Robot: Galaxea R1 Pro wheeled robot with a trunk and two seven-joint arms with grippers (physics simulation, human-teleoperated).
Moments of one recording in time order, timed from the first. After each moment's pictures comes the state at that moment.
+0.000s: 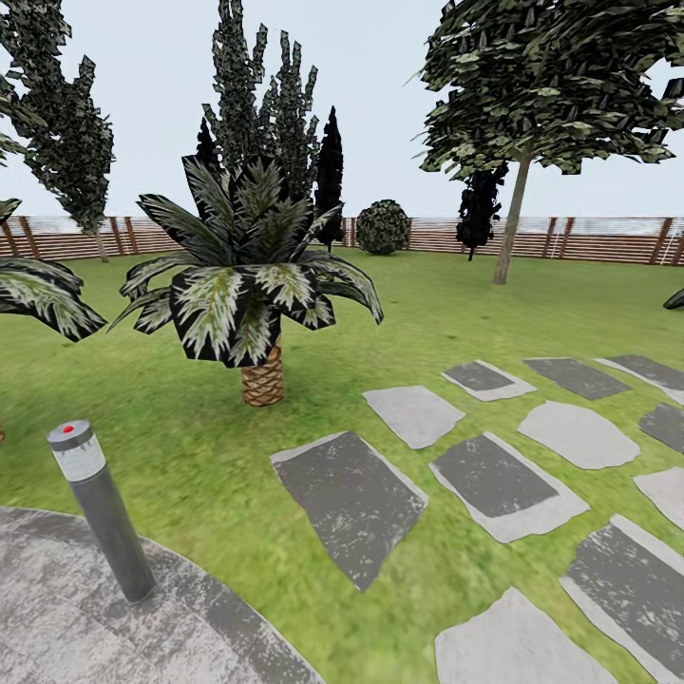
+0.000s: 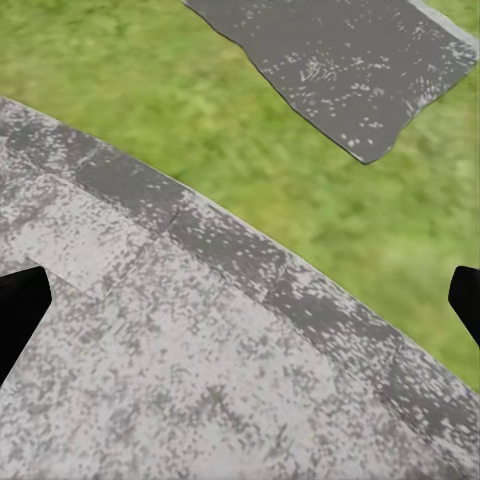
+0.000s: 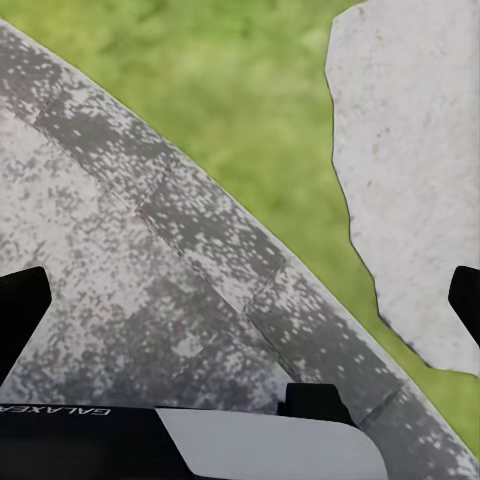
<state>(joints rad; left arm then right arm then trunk) 0.03 -0.06 0.00 -0.46 0.01 -0.55 0.00 -0.02 0.05 0.01 -0.28 0.01 -0.33 0.00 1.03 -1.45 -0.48</state>
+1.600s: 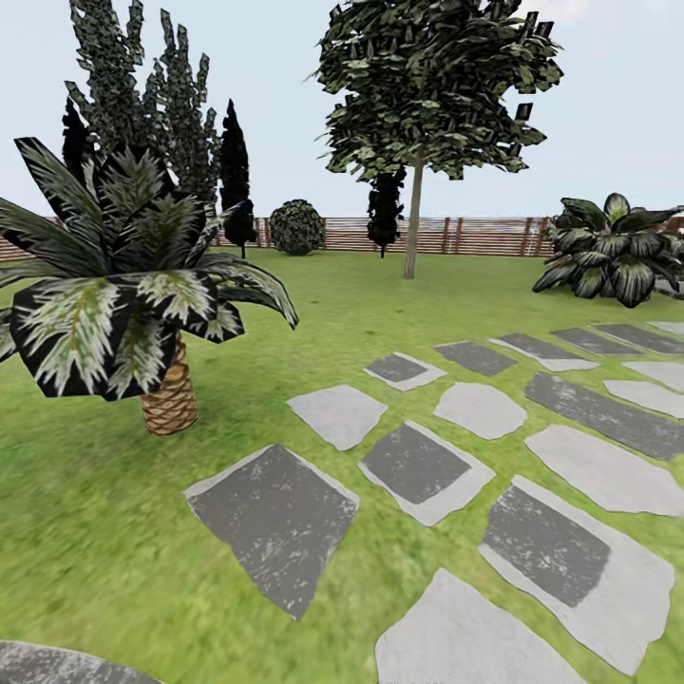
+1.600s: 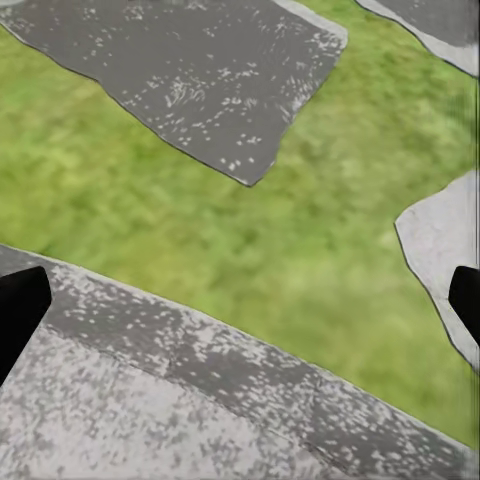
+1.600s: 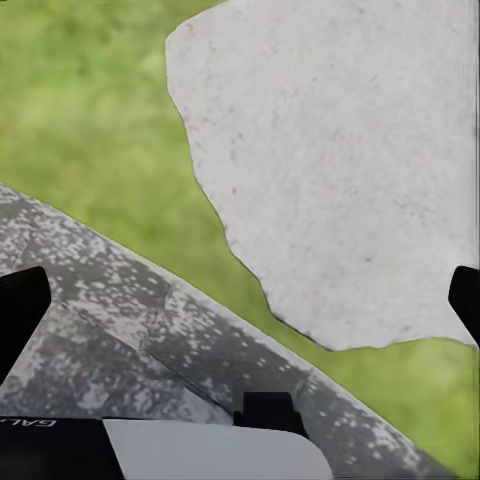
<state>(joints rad) 0.06 -0.06 0.00 -0.49 0.01 -0.55 0.00 -0.02 0.00 0.01 -0.29 0.01 -0.33 0.00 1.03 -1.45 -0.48</state>
